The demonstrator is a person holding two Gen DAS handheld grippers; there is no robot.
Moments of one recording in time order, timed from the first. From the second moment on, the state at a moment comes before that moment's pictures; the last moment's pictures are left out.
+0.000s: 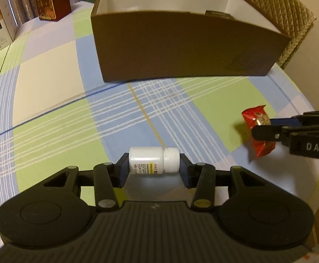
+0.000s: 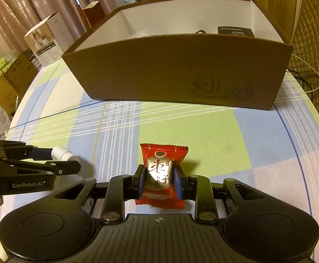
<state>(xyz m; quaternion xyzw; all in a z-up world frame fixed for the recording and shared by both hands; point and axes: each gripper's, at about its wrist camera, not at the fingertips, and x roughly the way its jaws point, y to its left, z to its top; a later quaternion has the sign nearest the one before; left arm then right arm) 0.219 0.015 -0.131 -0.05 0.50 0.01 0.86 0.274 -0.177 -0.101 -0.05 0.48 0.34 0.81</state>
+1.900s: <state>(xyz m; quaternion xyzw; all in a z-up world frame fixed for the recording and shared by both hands) 0.379 -0.002 -0.038 -0.01 0.42 -0.01 0.91 0.404 -0.152 -0.007 0.02 0.38 0.37 0.85</state>
